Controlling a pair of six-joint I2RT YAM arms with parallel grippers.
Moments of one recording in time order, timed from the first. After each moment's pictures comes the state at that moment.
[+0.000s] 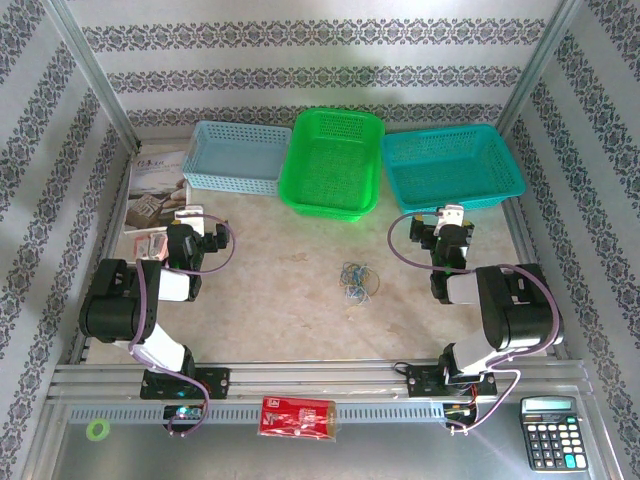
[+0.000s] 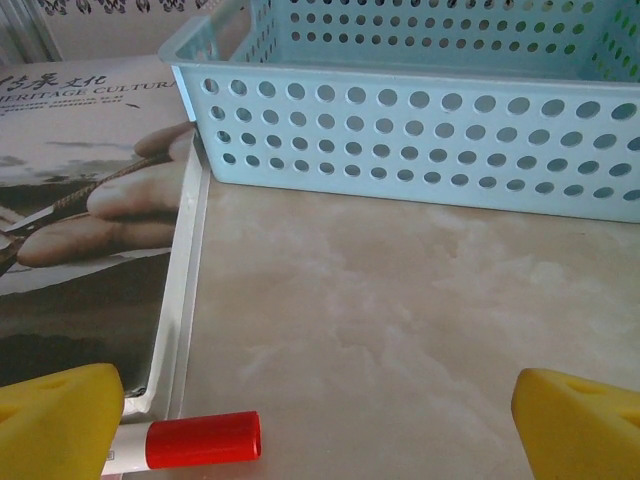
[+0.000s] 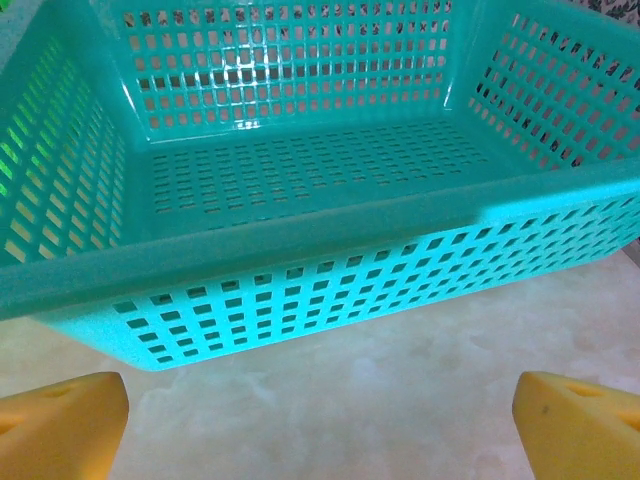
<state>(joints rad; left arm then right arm) 0.02 1.58 0.39 0.85 -0.07 -0.01 0.04 1.51 0.34 0.85 0.21 0.05</state>
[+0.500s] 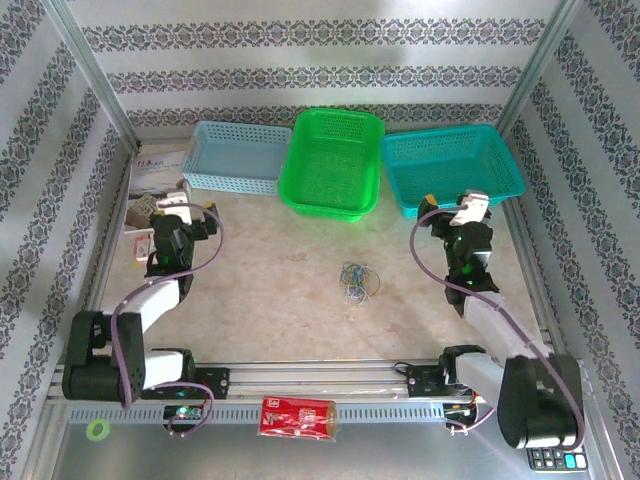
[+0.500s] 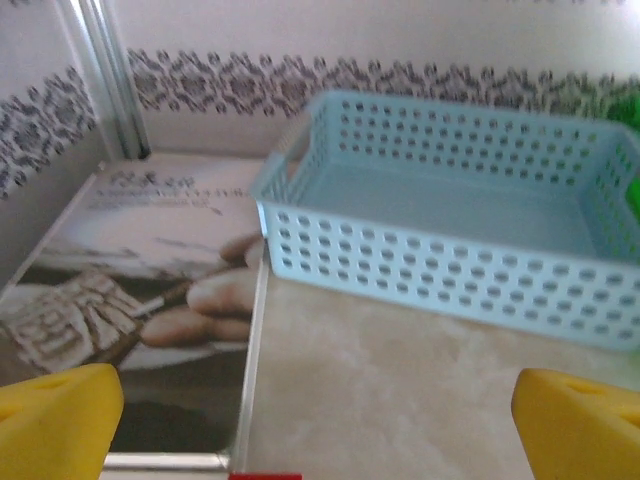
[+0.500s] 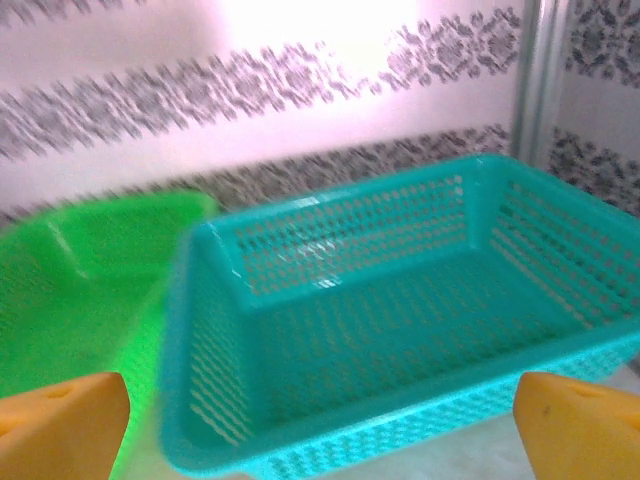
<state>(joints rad) 0.02 1.22 0.48 0.50 -0.17 -0.09 0.03 0.99 0.41 0.49 0.09 0.22</state>
